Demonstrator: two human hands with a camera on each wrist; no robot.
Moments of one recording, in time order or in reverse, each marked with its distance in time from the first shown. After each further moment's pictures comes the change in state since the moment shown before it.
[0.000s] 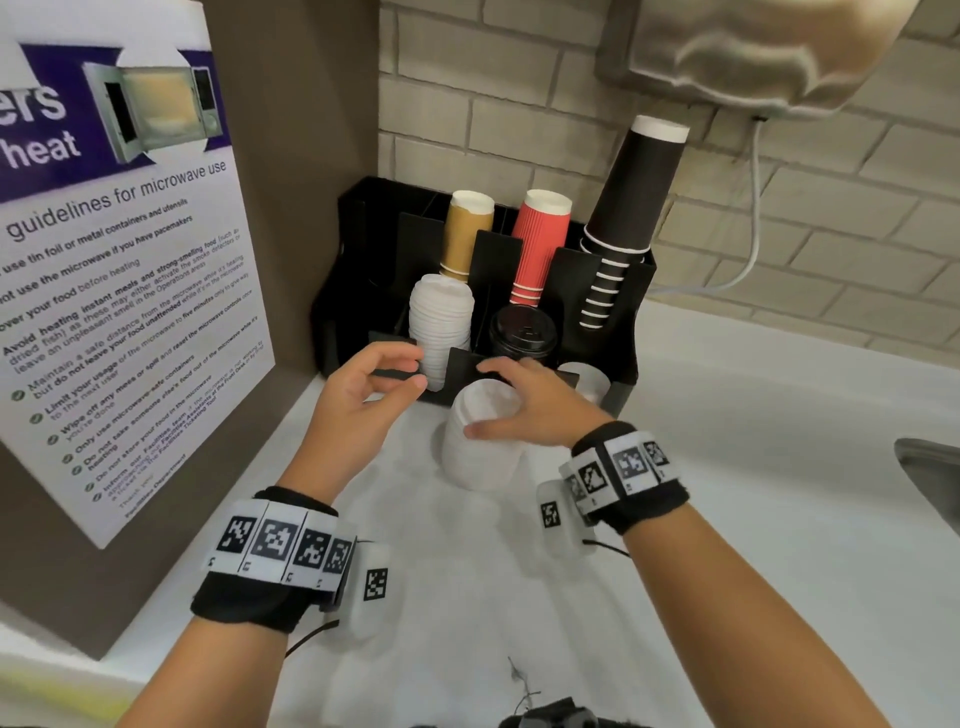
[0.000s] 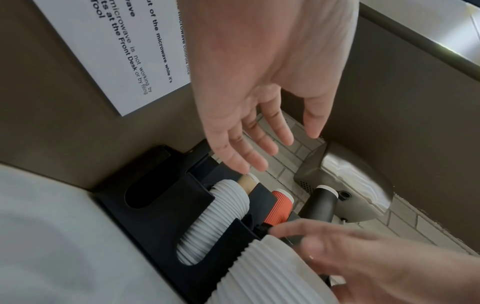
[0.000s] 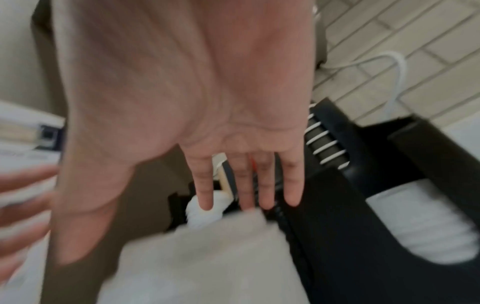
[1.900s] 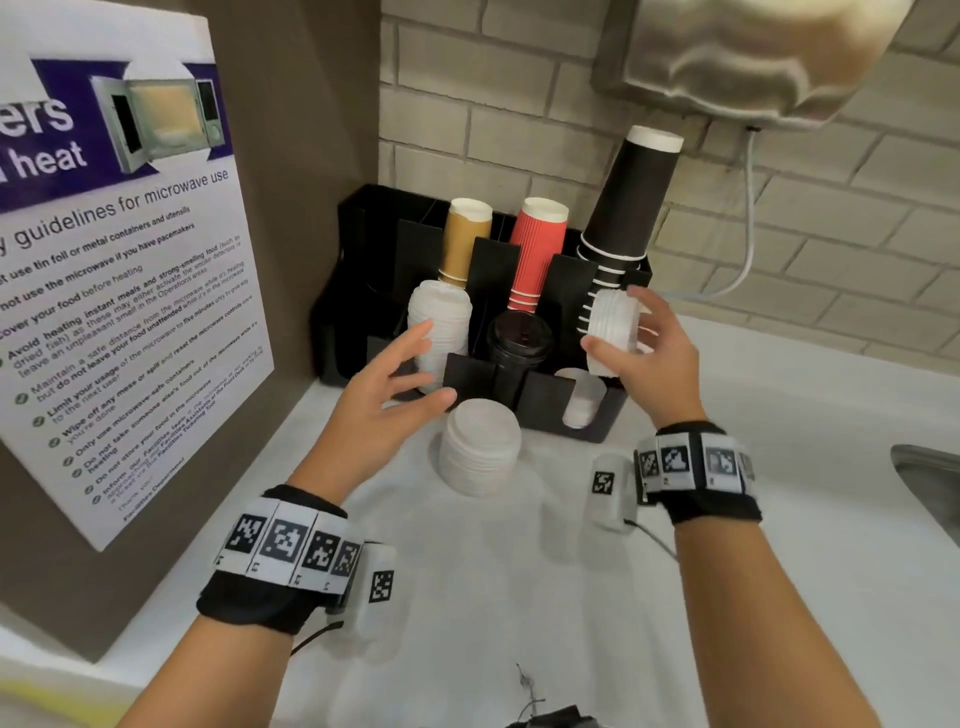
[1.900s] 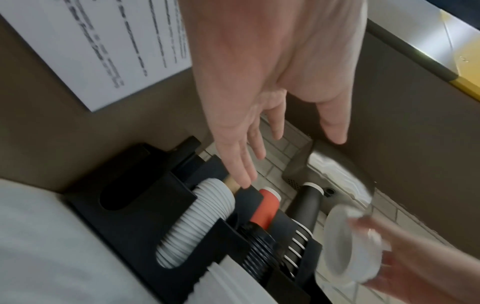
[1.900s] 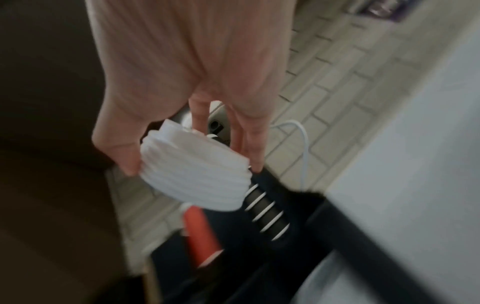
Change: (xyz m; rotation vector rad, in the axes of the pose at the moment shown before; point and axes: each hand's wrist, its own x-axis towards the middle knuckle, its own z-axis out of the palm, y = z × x) left_hand -0.002 0.013 0.009 -0.020 -0.147 -0.043; right_hand -0.032 0.046 -0.057 0.515 0.806 0.111
